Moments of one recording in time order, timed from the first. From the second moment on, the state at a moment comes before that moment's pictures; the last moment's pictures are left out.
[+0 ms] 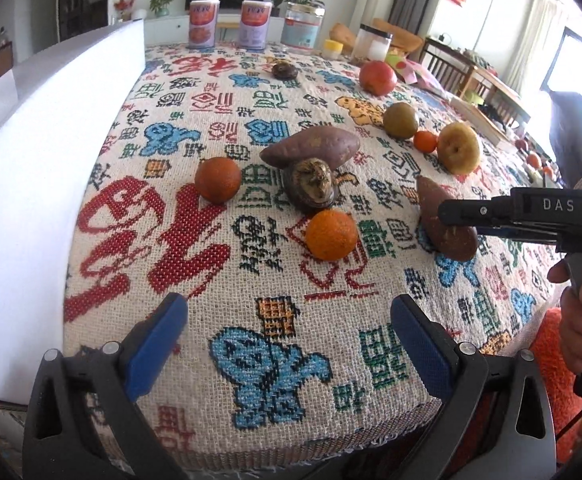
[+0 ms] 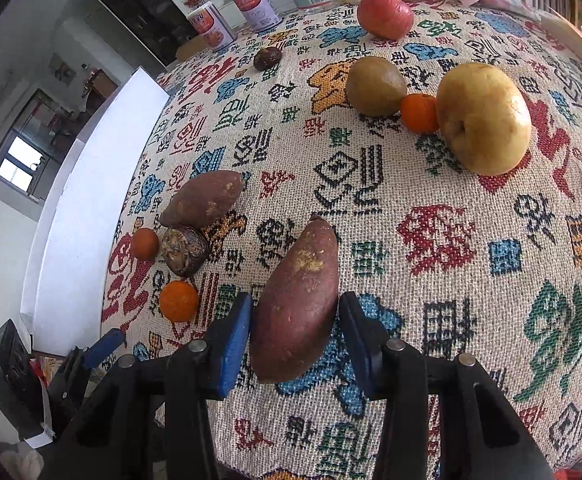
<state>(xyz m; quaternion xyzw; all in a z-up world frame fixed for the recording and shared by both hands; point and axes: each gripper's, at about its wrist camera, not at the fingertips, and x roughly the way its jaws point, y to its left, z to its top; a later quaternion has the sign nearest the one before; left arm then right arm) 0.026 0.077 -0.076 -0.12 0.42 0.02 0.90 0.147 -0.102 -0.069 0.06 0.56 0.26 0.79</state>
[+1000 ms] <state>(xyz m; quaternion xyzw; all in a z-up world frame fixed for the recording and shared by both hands) 0.050 0.069 -0.079 -0.11 0.44 -0.03 0.89 0.137 -0.086 -0.057 -0.06 0.52 0.26 0.81</state>
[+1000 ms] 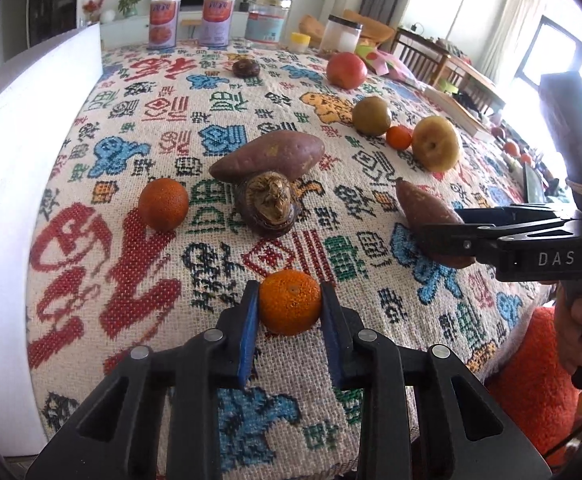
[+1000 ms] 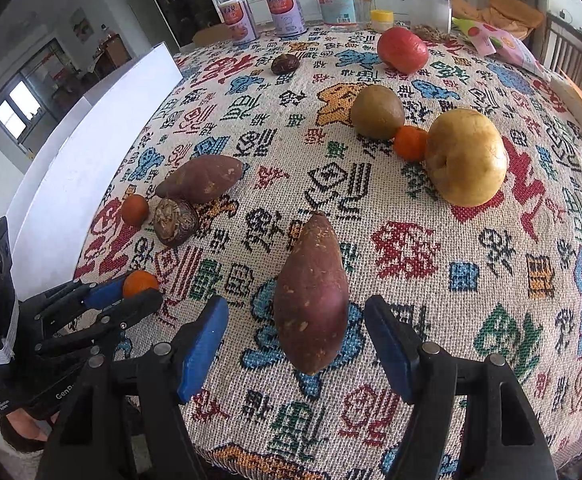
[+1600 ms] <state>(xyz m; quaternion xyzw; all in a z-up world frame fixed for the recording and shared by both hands) -0.039 0.182 0.073 -0.22 0.35 0.03 0.91 0.109 -0.006 0.042 0.09 0.51 0.43 0.74</state>
